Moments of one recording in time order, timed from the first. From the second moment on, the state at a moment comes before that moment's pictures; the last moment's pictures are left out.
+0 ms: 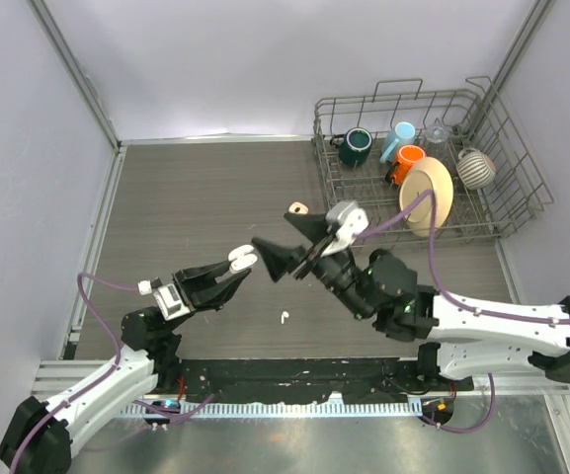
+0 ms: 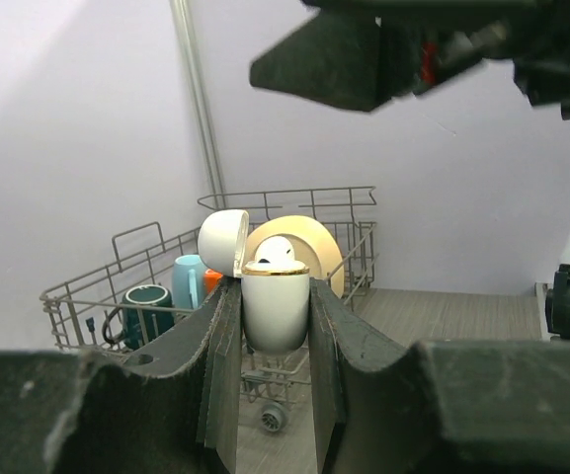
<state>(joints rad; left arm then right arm) -0.61 0.58 0.04 1.23 0.43 -0.14 1.37 1.07 0.89 0.52 0.53 -0.04</state>
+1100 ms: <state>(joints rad) -0.61 0.46 0.04 1.23 0.47 -0.10 1.06 1.10 0.82 0.32 -0.15 1.02</state>
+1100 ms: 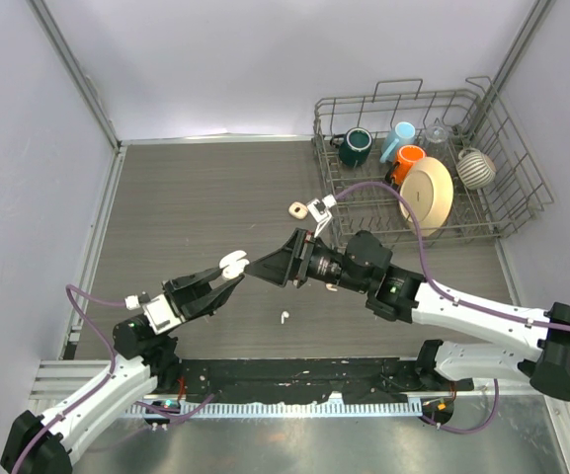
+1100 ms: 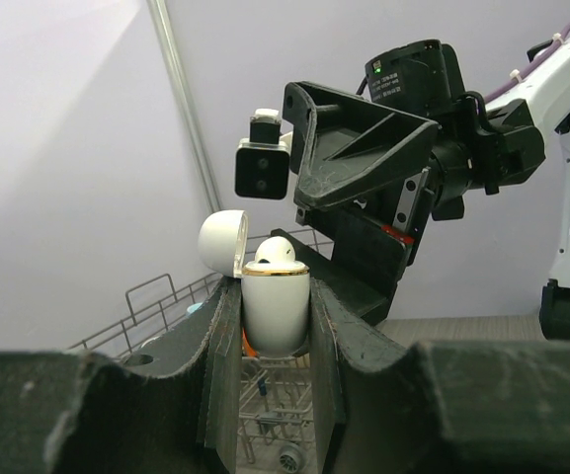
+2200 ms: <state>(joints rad) -0.61 0.48 0.04 1.22 0.47 -0.10 1.06 1.21 0.83 0.47 -0.23 1.05</state>
